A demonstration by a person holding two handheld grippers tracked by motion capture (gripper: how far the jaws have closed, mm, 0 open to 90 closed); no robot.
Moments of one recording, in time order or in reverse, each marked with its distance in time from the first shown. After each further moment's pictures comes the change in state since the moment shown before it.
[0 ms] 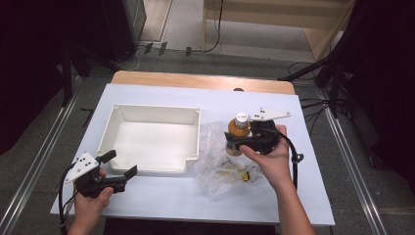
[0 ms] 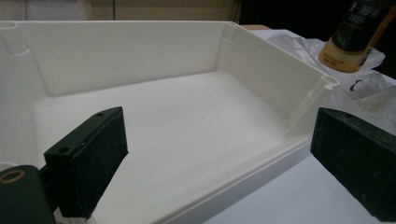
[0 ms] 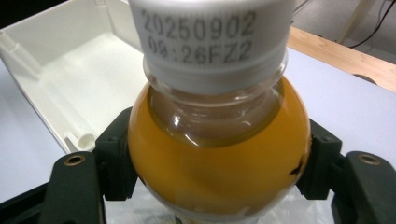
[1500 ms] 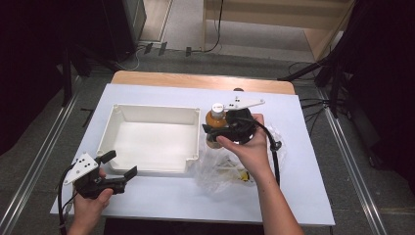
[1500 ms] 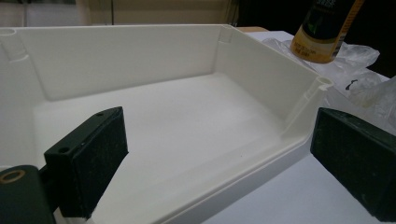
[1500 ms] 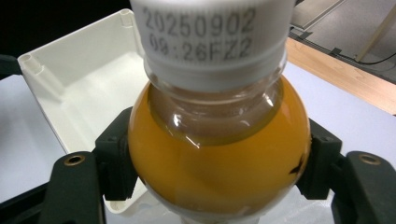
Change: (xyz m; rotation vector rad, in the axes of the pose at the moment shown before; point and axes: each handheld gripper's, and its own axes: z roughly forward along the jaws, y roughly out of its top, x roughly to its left) left arm -0.003 0.001 -0.002 -0.007 -0.004 0.014; right arm 0.031 0.040 0.033 -0.005 0.047 -0.041
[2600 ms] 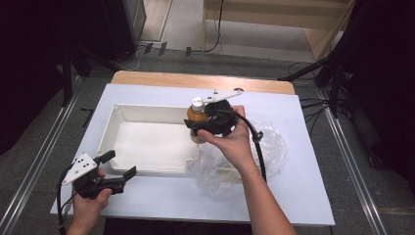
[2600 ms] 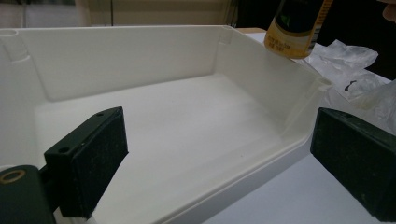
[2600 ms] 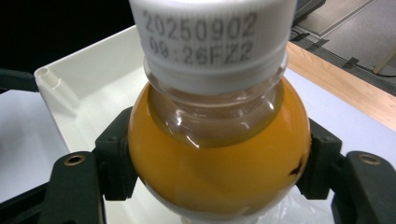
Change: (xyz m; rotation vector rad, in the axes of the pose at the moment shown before) left arm 0.001 0.000 -0.001 -0.007 -0.007 -0.002; right arm 0.024 0.030 0.031 0.010 0.041 -0.044
